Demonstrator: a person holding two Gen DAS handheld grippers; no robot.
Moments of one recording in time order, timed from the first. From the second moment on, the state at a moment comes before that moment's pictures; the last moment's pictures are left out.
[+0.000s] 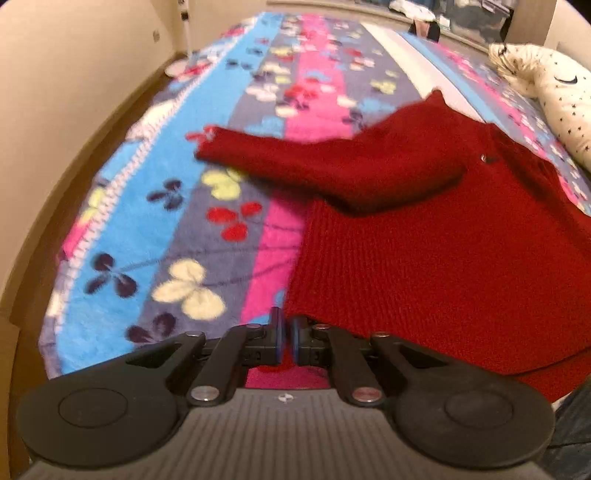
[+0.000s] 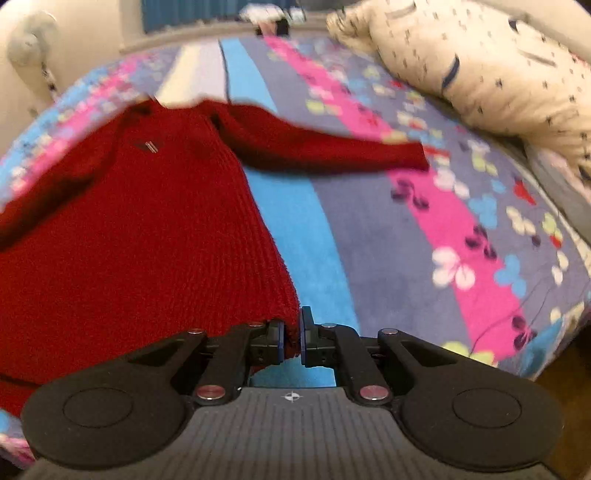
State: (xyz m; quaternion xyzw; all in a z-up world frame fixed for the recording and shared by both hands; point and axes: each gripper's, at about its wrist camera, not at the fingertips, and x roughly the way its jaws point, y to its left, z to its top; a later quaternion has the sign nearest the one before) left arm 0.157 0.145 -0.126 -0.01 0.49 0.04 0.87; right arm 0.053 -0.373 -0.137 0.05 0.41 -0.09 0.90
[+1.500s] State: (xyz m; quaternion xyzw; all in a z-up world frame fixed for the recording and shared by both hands) left arm 0.435 0.297 -0.070 -0.13 0.30 0.21 0.92; right arm 0.142 -0.288 -0.124 -0.05 0.47 -0.06 0.88
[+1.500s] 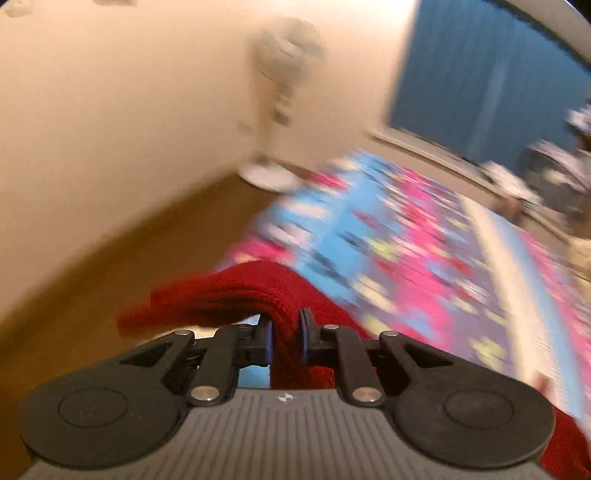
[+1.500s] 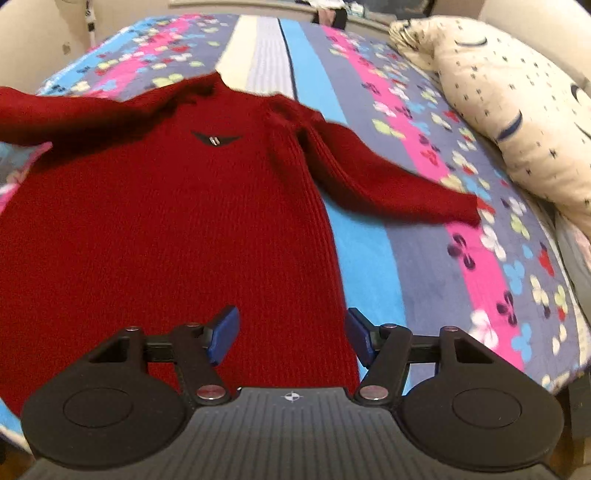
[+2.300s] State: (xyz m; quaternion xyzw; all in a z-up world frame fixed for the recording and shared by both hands) left arm 0.240 0.135 -0.105 -0.17 0.47 0.07 0.86; right arm 0.241 -0.567 -0.187 0.37 0.35 -0.25 0.82
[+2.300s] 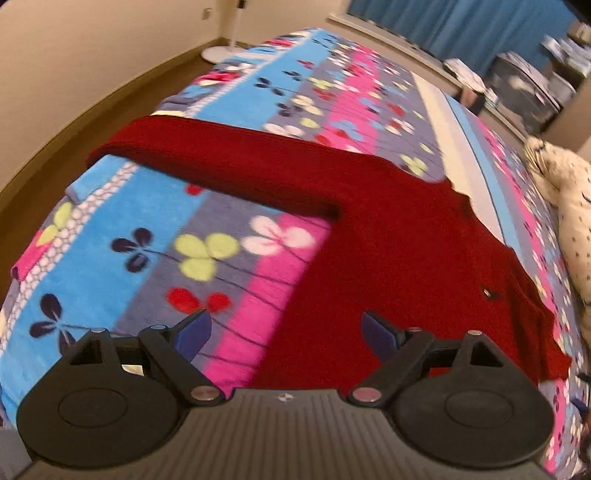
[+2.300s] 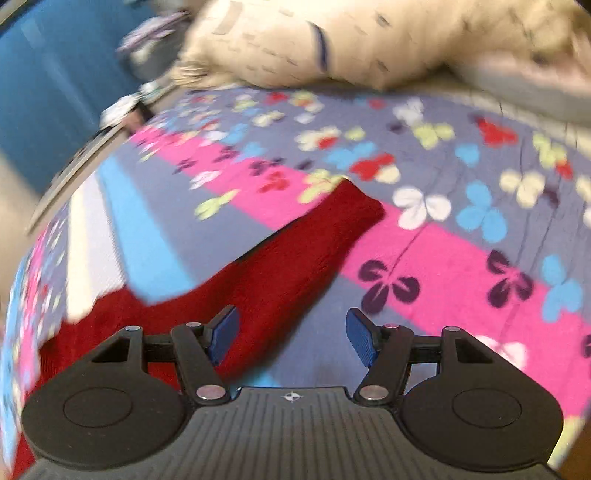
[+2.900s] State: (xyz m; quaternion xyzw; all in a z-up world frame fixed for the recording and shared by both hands) left arm 0.280 0.014 -0.103 -0.04 0.50 0.06 0.86; right arm 0.299 -0.665 -0.185 0.32 0.28 -0.29 0.86
